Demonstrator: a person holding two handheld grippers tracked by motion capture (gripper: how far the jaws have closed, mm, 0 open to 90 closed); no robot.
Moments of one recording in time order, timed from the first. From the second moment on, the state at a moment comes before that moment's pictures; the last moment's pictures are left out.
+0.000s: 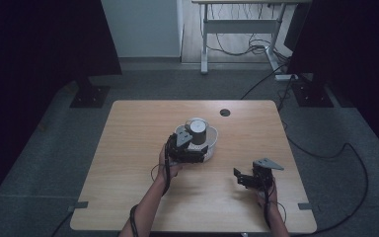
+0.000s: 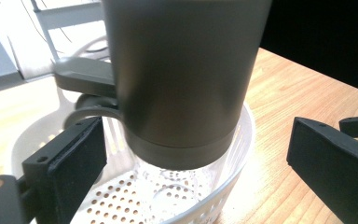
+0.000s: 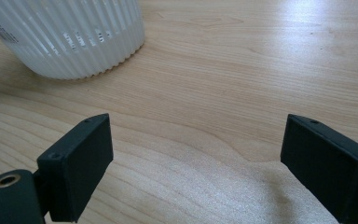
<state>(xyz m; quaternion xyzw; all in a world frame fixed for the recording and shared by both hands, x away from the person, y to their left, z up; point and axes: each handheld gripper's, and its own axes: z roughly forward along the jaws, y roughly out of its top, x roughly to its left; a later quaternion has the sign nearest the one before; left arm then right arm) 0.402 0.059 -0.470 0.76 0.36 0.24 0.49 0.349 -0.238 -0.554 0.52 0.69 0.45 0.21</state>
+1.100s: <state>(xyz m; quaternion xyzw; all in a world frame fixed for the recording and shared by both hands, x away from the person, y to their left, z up) 0.306 0.196 -0.501 0.76 0.36 0.29 0.46 0.347 -0.235 -0.554 0.53 0.69 0.43 0.23</state>
